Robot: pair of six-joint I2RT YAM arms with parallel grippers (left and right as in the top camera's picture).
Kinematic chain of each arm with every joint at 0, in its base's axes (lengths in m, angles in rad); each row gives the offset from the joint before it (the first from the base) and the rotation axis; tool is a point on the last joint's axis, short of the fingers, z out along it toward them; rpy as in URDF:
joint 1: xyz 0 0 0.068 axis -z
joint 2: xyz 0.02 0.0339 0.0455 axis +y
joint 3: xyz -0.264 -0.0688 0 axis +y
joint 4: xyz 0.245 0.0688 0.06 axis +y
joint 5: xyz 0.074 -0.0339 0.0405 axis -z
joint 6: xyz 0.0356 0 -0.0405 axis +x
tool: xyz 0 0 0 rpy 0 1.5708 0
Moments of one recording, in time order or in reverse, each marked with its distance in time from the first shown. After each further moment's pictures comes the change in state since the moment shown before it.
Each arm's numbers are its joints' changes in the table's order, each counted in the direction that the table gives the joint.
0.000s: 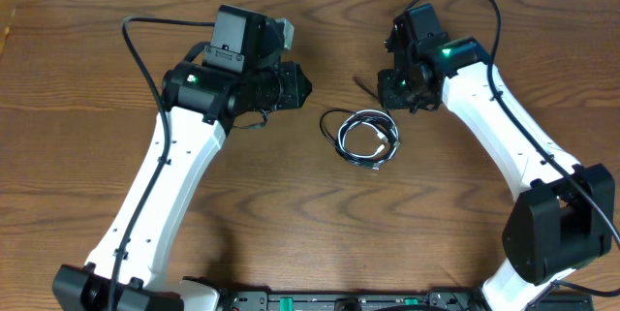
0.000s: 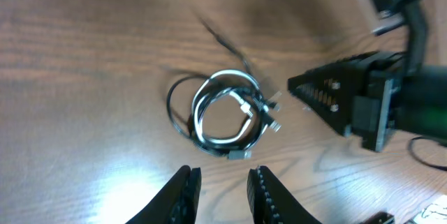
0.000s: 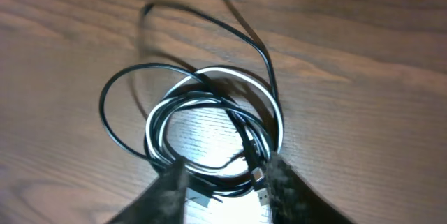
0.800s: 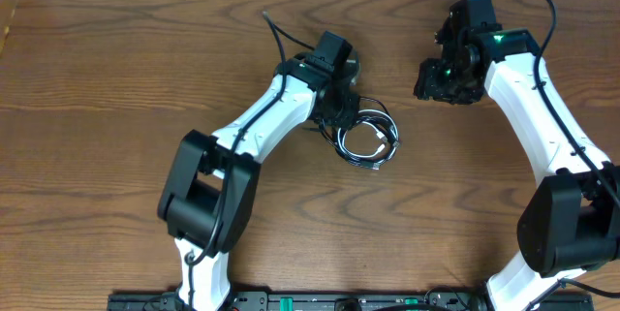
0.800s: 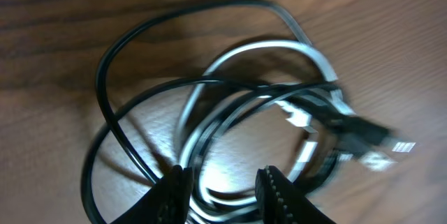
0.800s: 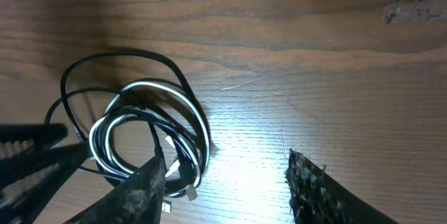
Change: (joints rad) left arm 0.190 0.503 0.000 -0.229 -0.063 0.142; right arm 0.200 0.000 0.003 0.049 -0.024 0.003
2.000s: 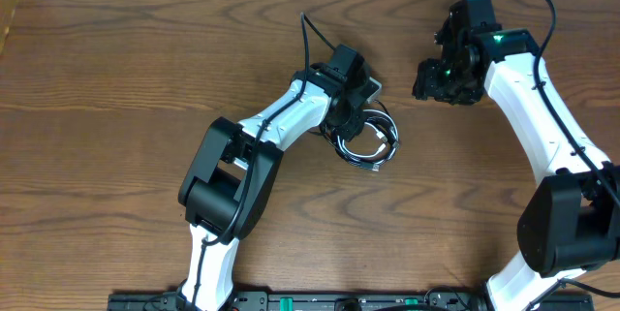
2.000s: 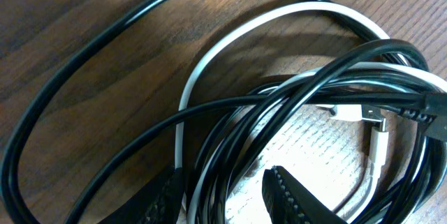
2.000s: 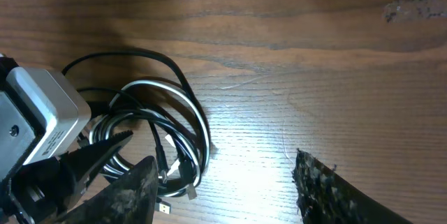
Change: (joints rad) left arm 0.040 0.103 0.000 -0.076 -0.044 0.390; right arm 0.000 0.000 0.000 0.002 0.000 0.000
